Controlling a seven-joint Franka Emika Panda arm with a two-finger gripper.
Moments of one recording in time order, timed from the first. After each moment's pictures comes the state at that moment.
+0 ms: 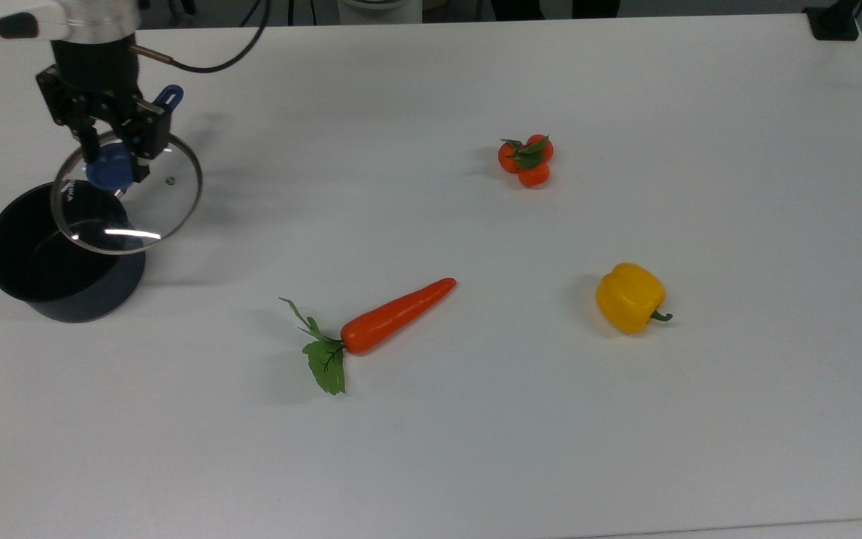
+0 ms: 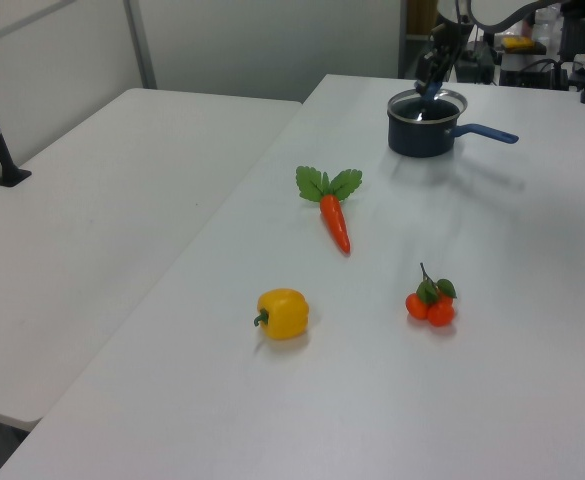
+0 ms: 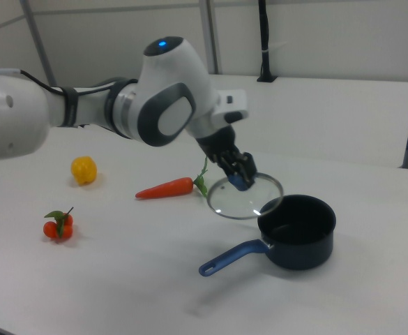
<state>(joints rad) -0.33 0.21 0.05 -1.76 -0.10 2.32 0.07</state>
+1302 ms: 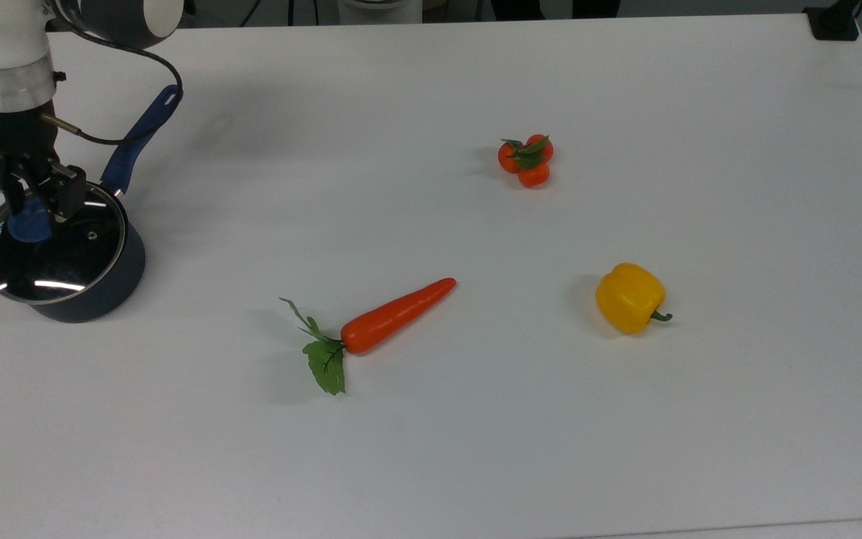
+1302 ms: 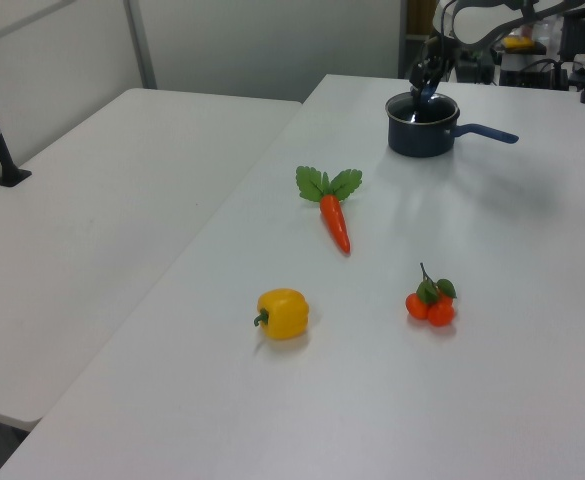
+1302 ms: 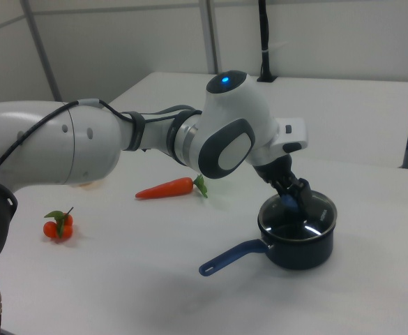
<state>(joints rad) -0.44 0.46 0.06 -1.56 -0.10 2.43 0.05</state>
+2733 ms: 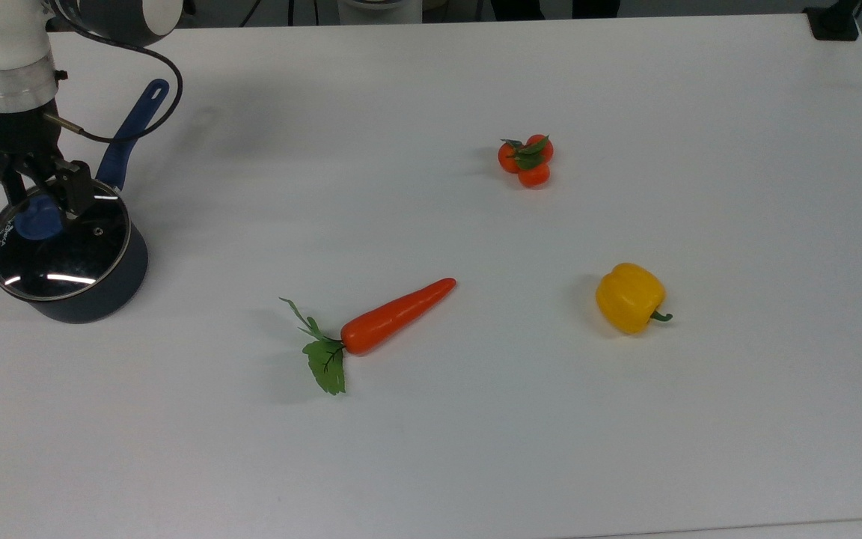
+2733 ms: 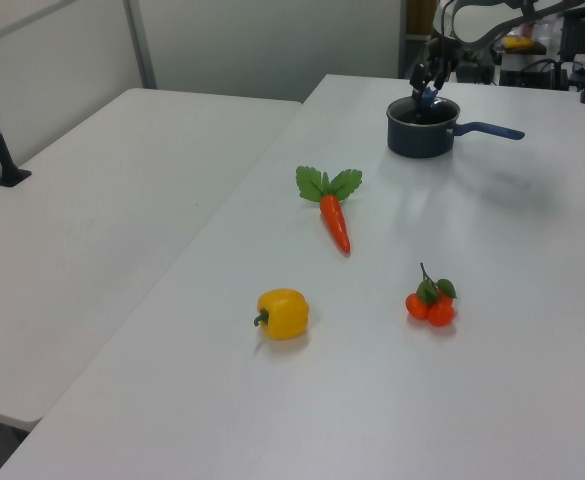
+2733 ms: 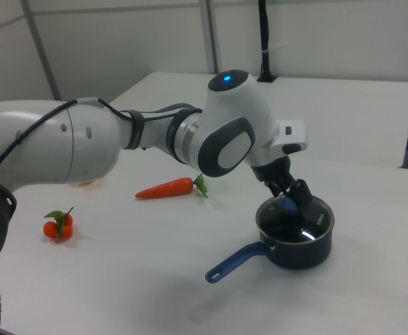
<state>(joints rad) -0.44 0.46 0.06 -1.55 -0.09 2.38 0.05</state>
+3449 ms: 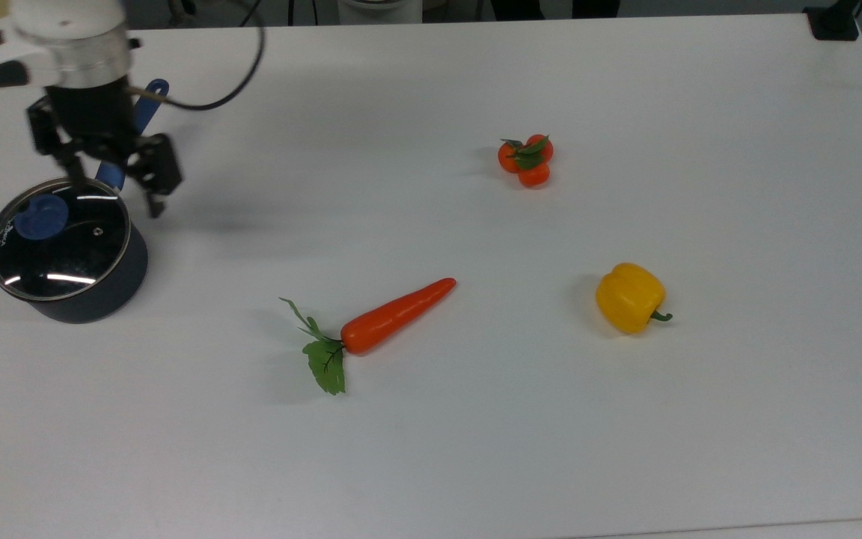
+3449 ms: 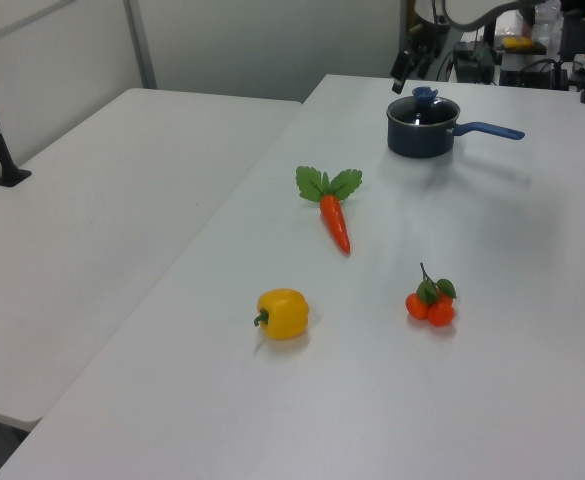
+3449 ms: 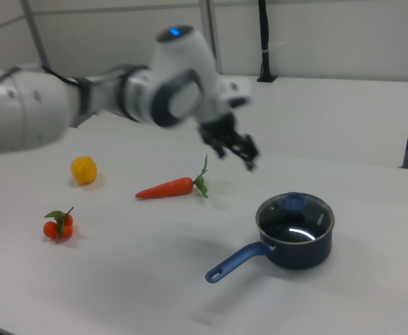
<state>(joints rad) -0.28 0.33 0.08 -1.55 -0.10 2.20 0.07</state>
